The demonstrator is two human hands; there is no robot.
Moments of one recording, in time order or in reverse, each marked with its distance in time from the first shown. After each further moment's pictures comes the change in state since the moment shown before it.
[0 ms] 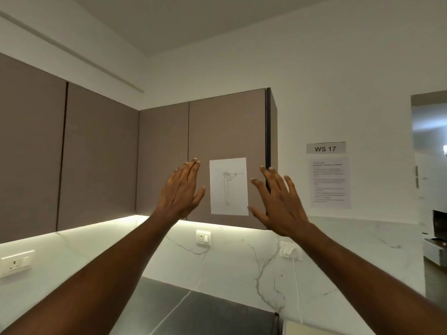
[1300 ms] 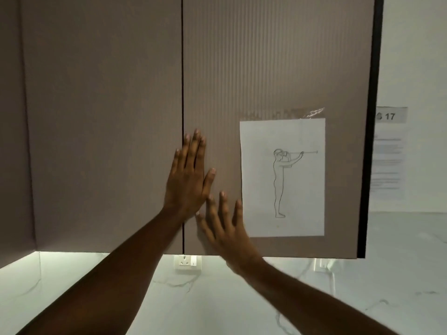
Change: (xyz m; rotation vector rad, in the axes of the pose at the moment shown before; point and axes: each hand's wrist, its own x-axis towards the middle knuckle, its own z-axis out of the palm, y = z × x) left_hand 0.195 -0.220 0.478 -0.410 0.186 0.098; right_hand 0.221 -0.154 0.500 -0.157 -0.373 0.094
